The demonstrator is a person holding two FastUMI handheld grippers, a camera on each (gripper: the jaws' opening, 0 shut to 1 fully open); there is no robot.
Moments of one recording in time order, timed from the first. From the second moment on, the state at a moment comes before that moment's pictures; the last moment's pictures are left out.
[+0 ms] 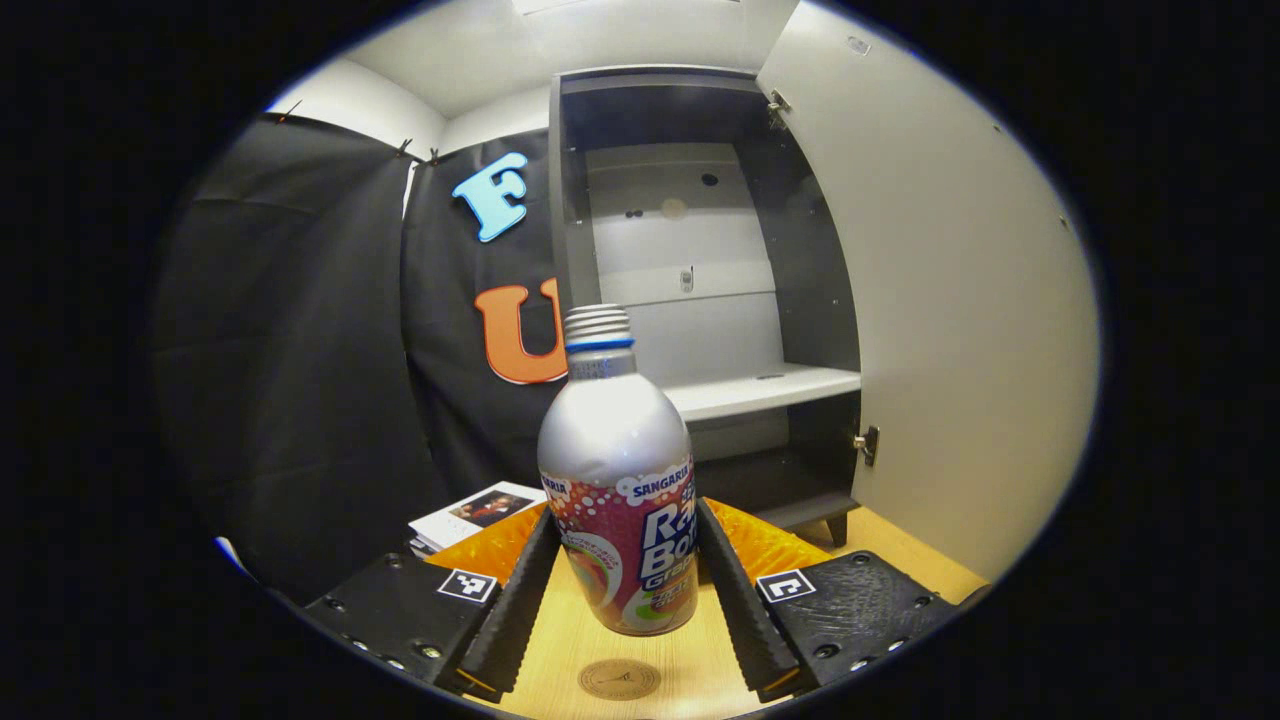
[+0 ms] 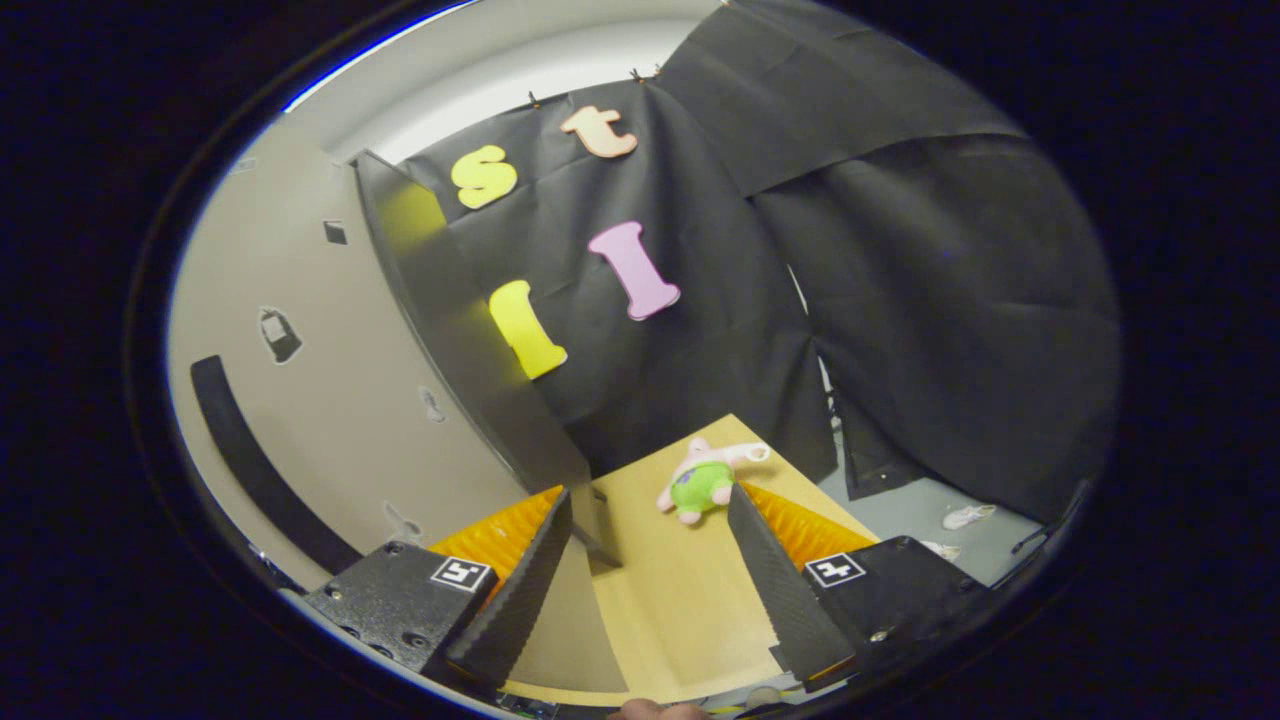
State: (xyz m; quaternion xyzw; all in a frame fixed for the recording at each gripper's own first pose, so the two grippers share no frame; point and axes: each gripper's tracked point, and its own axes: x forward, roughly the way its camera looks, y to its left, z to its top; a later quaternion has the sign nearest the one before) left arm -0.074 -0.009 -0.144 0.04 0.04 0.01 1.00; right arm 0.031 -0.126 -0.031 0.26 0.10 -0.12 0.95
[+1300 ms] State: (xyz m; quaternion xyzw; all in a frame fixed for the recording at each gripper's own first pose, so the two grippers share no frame) left arm -0.090 0.033 -0.333 0.00 0.07 0.06 1.00; right arm 0.023 -0.089 -0.079 0.22 0.23 -0.17 0.93
